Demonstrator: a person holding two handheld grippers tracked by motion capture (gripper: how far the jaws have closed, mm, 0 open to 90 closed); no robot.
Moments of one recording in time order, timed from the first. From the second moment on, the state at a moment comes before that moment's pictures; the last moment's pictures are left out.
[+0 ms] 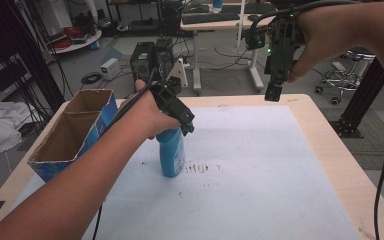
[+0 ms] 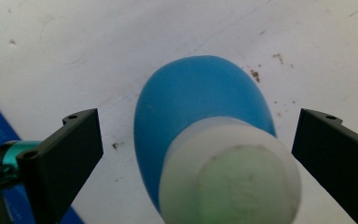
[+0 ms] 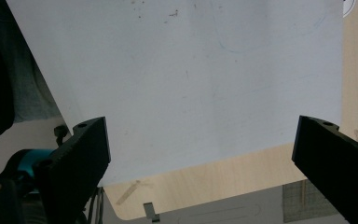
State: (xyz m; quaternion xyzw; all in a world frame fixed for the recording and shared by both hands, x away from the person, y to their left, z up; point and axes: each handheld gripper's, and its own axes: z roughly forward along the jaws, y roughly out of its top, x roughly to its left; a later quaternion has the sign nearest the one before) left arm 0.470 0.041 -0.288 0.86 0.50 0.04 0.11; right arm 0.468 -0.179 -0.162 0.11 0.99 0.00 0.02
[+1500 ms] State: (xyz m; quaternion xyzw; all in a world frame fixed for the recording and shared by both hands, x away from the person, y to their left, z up) left arm 0.476 0.040 -0.295 0.86 0.51 0.02 0.09; right arm 0.469 -0.176 -0.168 0.11 0.99 0.00 0.01
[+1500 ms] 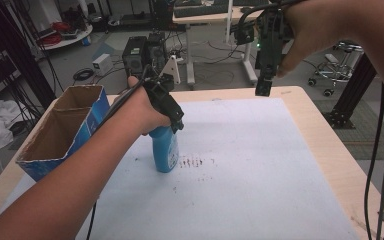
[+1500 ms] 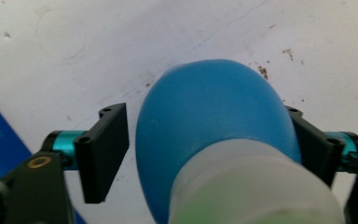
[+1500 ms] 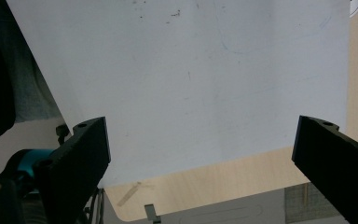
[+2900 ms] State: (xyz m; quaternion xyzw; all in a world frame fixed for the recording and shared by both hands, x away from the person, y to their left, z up) left arm 0.468 0.039 -0.268 0.88 0.46 0.01 0.07; right arm 0.467 -0.175 -0.168 0.11 0.99 0.00 0.02
